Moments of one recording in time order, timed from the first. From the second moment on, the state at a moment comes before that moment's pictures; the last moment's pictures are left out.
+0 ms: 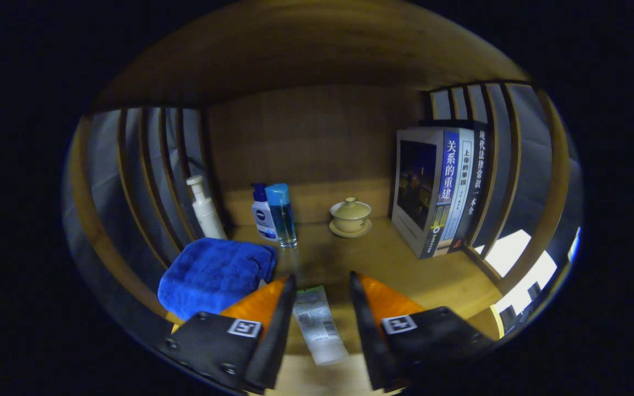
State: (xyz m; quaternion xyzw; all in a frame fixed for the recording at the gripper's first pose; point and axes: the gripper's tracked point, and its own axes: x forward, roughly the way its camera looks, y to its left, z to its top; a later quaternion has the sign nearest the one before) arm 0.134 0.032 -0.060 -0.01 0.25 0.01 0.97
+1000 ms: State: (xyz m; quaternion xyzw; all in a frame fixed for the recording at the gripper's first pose) arm -0.006 0.025 0.001 -0.01 0.15 0.02 0.99
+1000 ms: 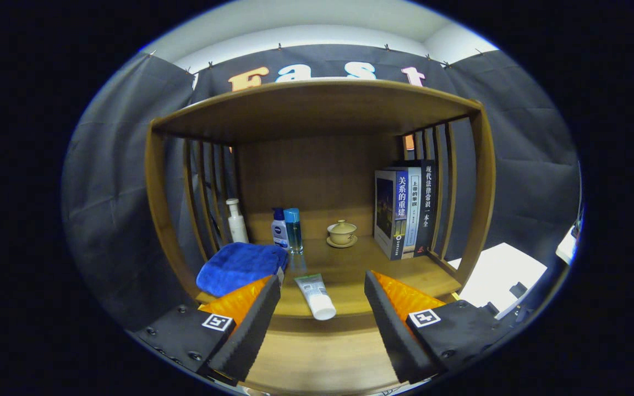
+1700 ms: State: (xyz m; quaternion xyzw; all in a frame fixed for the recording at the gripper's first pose) arm -0.125 0.023 -0.085 -0.01 0.18 0.01 0.98
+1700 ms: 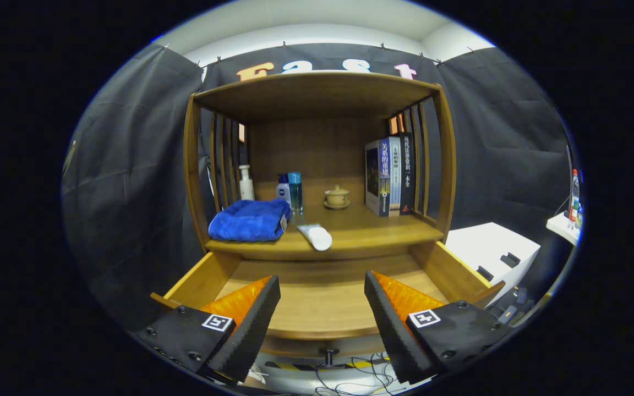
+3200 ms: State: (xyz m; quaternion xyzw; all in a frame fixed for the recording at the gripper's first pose) arm -0.160 -0.013 -0.134 0.01 0.27 0.00 0.96
